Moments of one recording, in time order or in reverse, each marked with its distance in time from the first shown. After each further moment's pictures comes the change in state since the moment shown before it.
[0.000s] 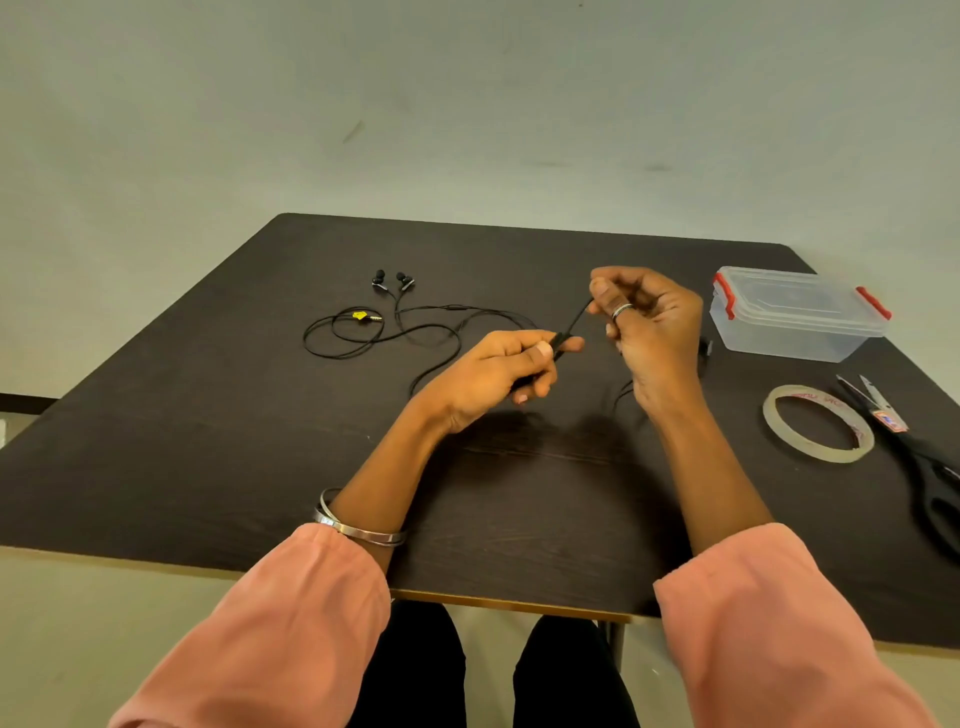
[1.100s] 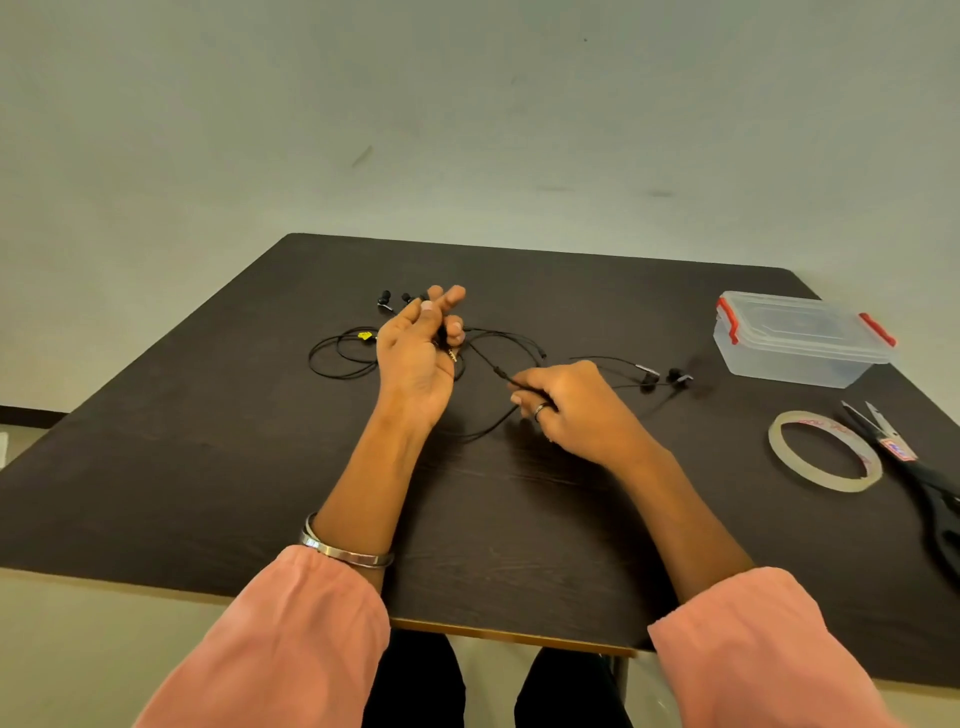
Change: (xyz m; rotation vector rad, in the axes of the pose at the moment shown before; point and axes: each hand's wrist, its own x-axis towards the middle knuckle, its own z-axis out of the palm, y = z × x) left_hand 0.000 0.013 -0.036 -0.720 0.781 0.194; right_hand -0.023 0.012 0.026 -0.831 -0.709 -0.196
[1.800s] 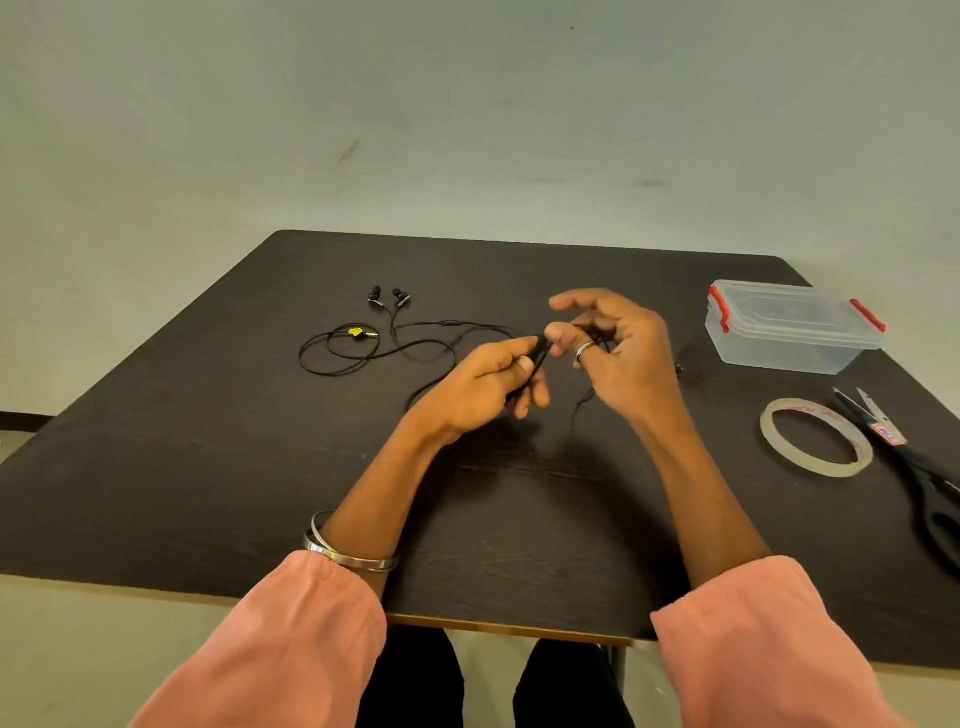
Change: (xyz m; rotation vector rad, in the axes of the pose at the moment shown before) left_hand -0.016 -0.031 0.006 0.900 -0.792 -0.026; right_hand -0.006 0.002 -0.031 0.511 0.522 0.051
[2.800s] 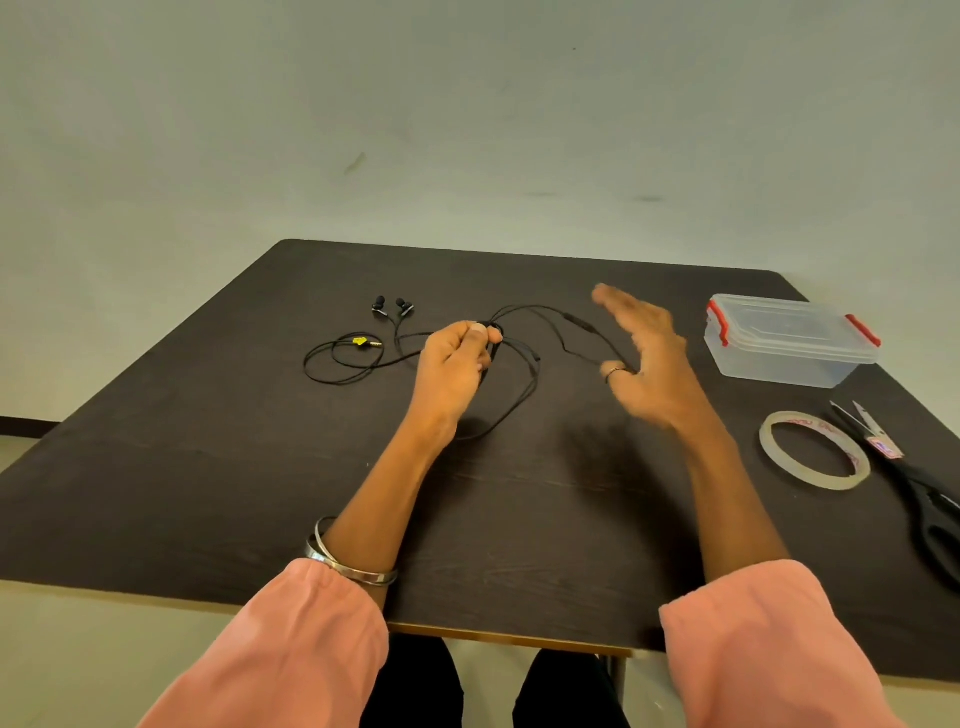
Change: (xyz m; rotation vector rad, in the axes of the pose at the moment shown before) left_hand 0.002 0.006 -0.011 -0.184 0.635 -0.156; right_hand 0.005 0.020 -0.032 -0.455 -0.182 0.081
